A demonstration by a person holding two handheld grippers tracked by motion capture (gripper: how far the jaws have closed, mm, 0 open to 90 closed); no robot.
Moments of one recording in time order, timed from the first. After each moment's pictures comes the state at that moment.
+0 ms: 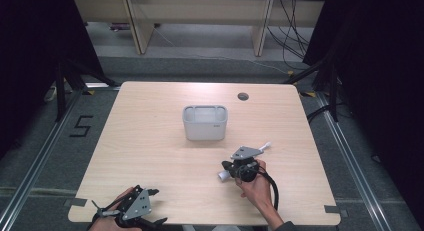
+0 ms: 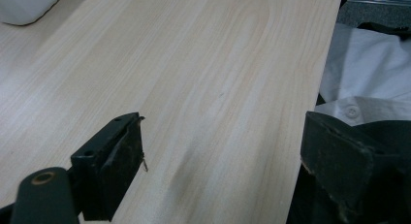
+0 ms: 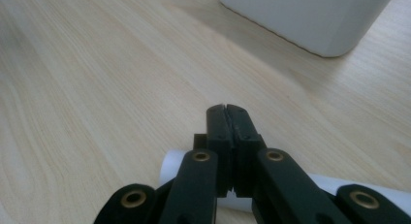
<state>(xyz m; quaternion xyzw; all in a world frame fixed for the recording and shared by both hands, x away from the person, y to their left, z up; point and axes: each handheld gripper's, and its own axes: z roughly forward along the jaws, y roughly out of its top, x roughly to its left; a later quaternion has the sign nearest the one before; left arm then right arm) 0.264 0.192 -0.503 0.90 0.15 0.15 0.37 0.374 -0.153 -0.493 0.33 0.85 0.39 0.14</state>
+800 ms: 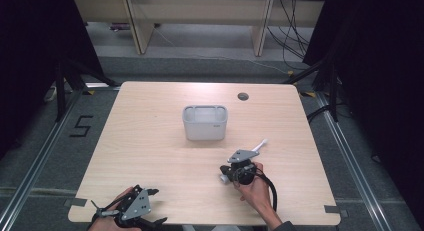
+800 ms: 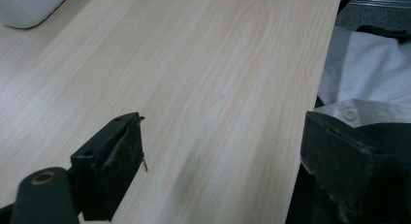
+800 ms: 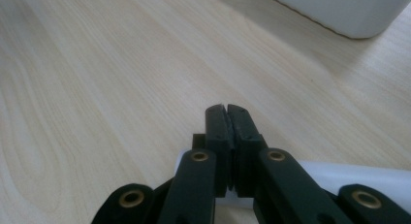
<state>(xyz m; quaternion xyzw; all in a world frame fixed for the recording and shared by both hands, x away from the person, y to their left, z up) 0.264 0.194 -0.501 0.90 0.15 0.16 0.37 0.368 -0.148 -0.498 0.33 0.86 0.37 0.12</state>
